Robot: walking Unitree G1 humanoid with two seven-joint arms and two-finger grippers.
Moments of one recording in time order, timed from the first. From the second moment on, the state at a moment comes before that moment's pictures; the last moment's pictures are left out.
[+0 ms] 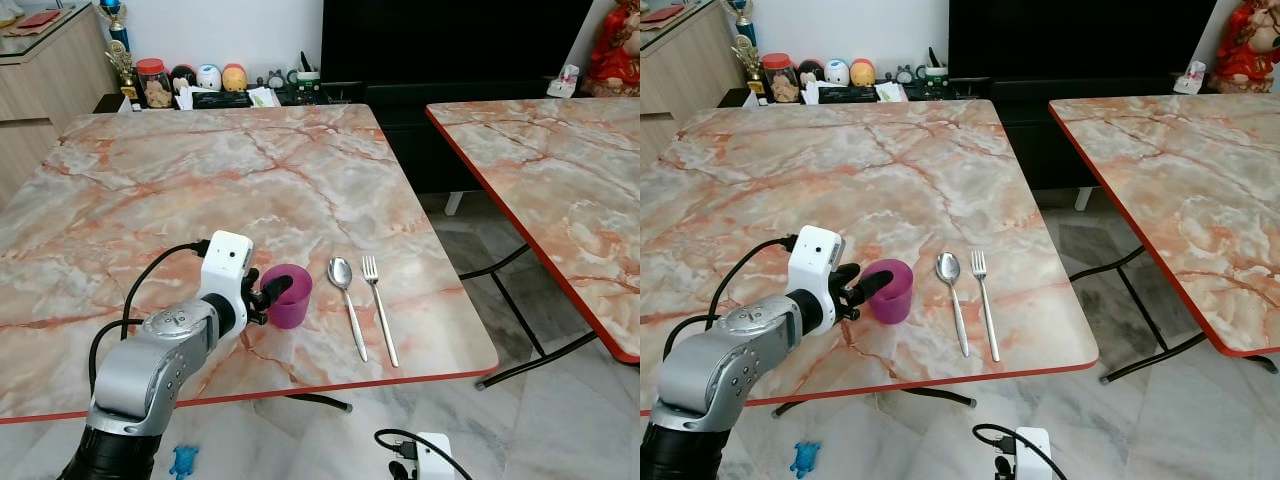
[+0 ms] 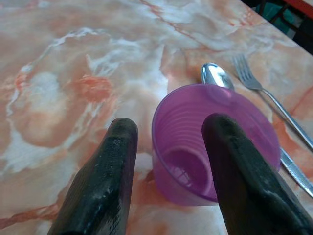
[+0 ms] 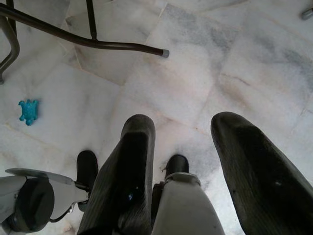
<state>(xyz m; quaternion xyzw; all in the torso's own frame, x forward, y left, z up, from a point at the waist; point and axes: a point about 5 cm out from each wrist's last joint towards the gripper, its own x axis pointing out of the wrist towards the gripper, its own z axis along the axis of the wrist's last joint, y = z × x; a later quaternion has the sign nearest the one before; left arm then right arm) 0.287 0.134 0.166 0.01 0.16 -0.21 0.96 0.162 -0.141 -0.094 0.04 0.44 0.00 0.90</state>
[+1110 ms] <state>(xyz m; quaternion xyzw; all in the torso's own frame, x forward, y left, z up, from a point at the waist) 0.289 0.132 0.163 0.01 0.16 -0.20 0.97 0.163 -0.144 -0.093 0.03 0.44 0.01 0.90</state>
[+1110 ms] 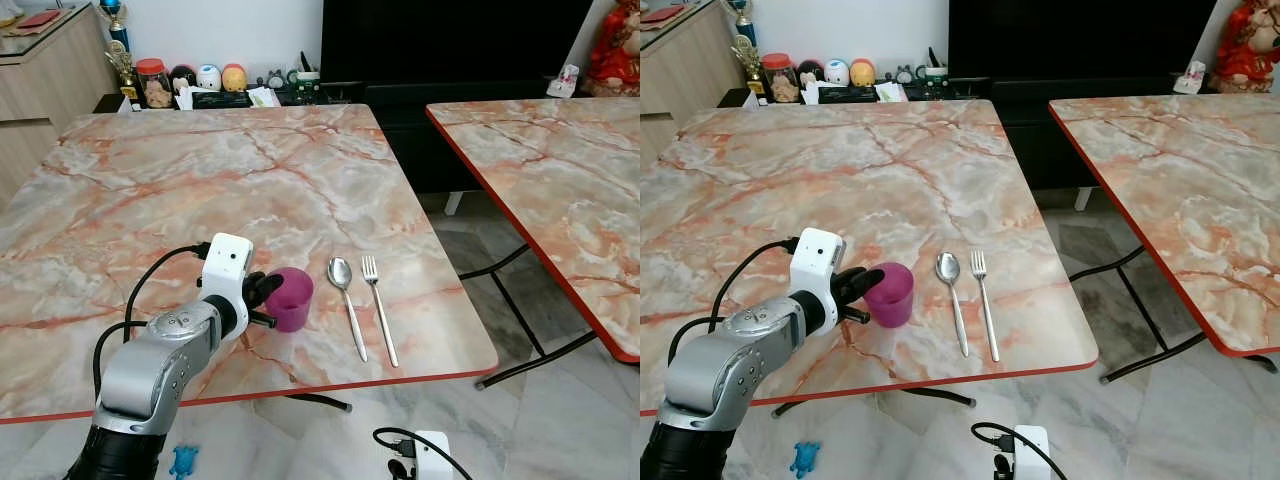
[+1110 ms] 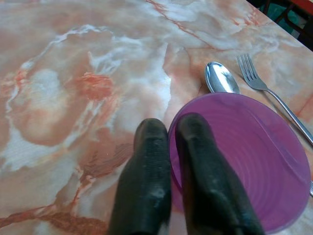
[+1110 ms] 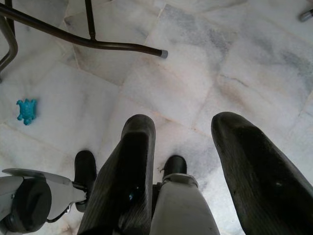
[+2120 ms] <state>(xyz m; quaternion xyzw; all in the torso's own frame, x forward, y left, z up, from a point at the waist) 0.297 0.147 0.191 -0.08 -0.03 -0.12 0.99 0.168 -0.127 -0.091 0.04 0.44 0.02 0.90</state>
